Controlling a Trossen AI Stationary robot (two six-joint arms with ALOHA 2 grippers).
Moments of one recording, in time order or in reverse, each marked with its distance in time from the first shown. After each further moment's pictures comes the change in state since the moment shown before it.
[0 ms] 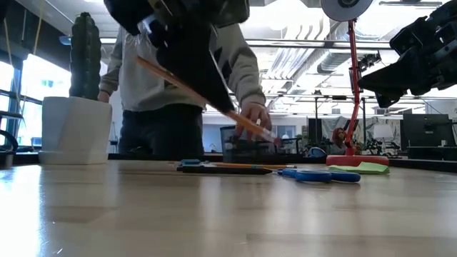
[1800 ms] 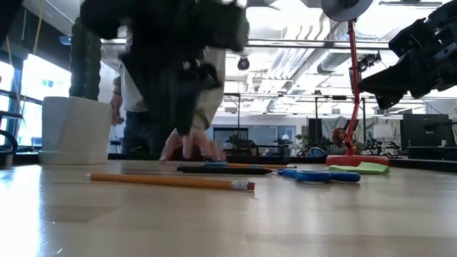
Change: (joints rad) left arm 0.026 0.174 0.318 -0.640 0.038 0.091; right arm 0.000 0.023 0.000 0.003 0.000 0.000
